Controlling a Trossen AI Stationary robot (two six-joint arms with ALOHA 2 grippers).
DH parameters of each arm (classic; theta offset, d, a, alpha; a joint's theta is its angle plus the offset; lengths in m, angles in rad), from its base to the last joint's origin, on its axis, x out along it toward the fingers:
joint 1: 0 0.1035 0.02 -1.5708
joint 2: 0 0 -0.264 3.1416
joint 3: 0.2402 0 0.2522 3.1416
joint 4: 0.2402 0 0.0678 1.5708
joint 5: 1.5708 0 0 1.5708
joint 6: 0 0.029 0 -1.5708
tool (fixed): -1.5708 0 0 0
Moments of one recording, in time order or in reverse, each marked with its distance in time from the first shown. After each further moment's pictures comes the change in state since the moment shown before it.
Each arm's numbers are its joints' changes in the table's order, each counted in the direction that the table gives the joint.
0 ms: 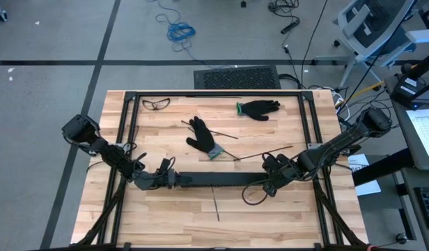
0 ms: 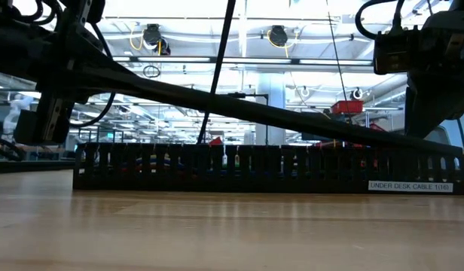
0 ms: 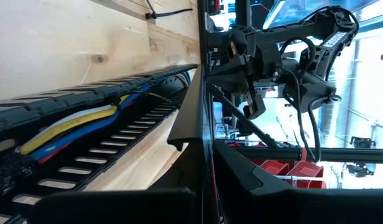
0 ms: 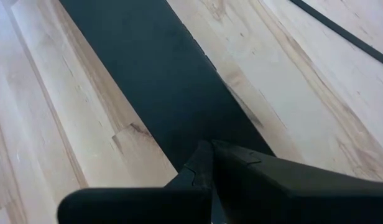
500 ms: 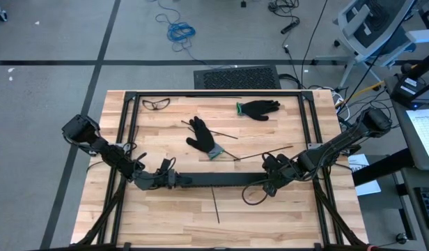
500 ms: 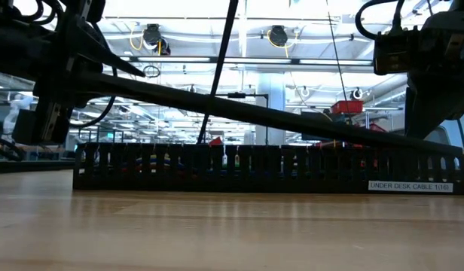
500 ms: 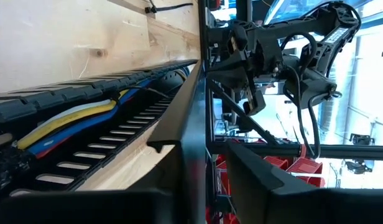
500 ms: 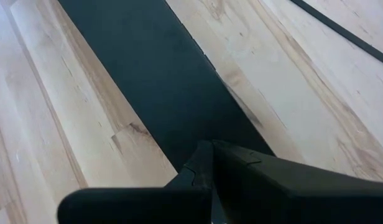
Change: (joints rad) left arm 0.000 0.000 0.001 -0.001 -0.021 -0.003; right arm 0.000 0.000 0.000 0.003 0.001 0.005
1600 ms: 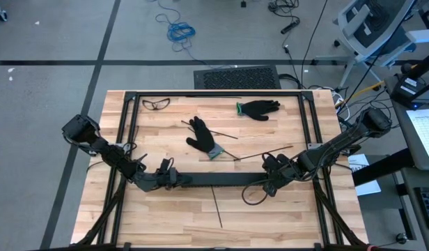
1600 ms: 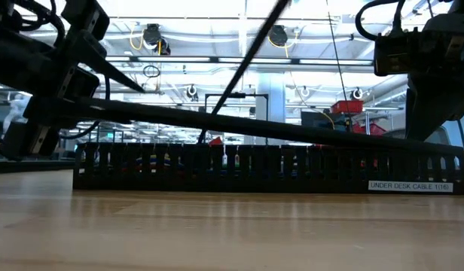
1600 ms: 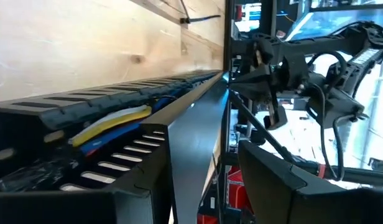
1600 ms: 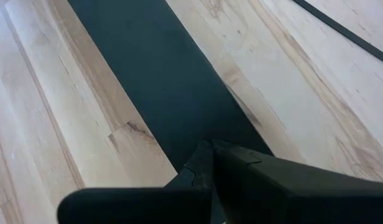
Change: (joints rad) left arm 0.000 0.000 0.001 0.117 0.023 -0.135; right arm 0.000 0.001 -0.002 0.003 -0.001 0.000
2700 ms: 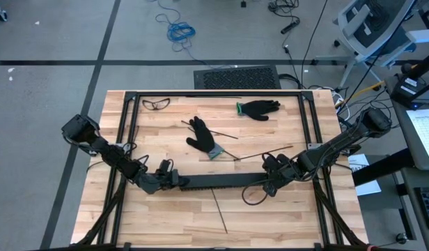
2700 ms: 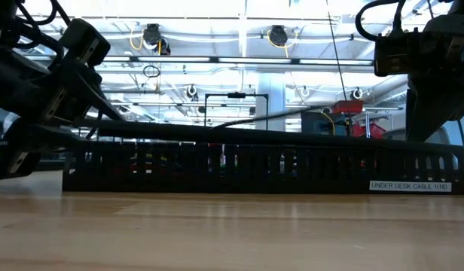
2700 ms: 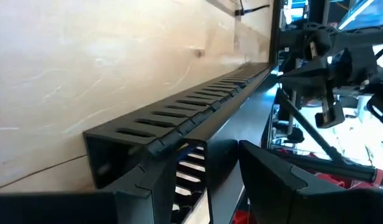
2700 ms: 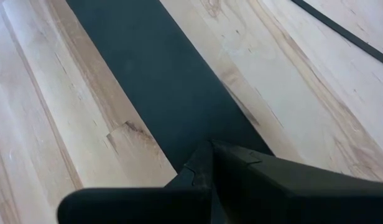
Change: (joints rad) left arm 0.001 -0.002 -0.001 0.201 -0.084 -0.099; right arm 0.000 0.000 0.000 0.004 -0.003 -0.002
